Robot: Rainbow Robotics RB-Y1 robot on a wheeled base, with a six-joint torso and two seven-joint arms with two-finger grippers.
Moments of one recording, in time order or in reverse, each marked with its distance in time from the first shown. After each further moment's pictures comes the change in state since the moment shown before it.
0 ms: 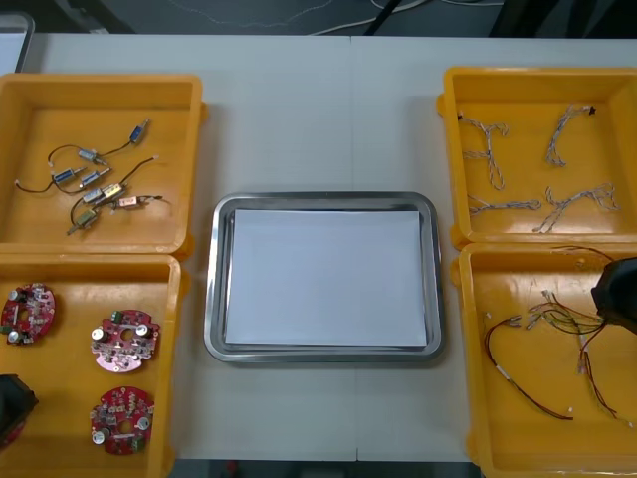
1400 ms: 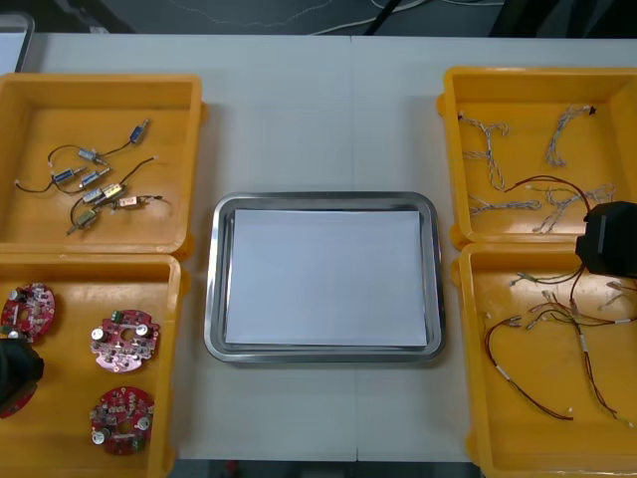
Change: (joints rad) right arm -0.172 -0.017 -0.021 -0.124 -0.131 0.004 0.258; left arm -0.108 0.022 0.006 -0.156 0.026 0.220 0.000
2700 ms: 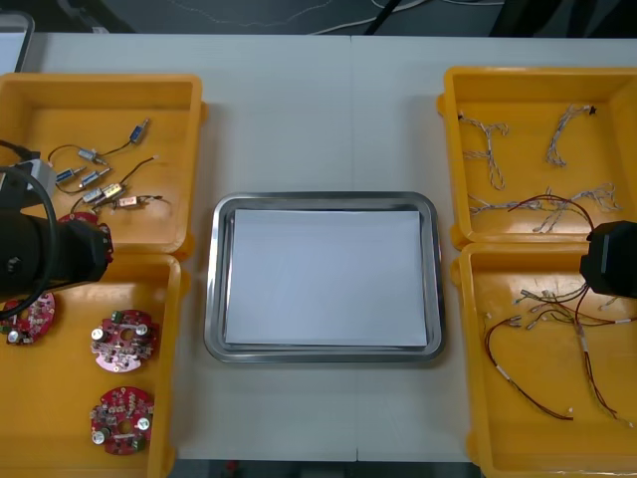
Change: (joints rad) right arm 0.056 -0.026 0.000 -0.033 -0.019 0.000 -0.038; left arm -0.454 0.179 -0.185 -0.100 0.197 0.261 -0.135
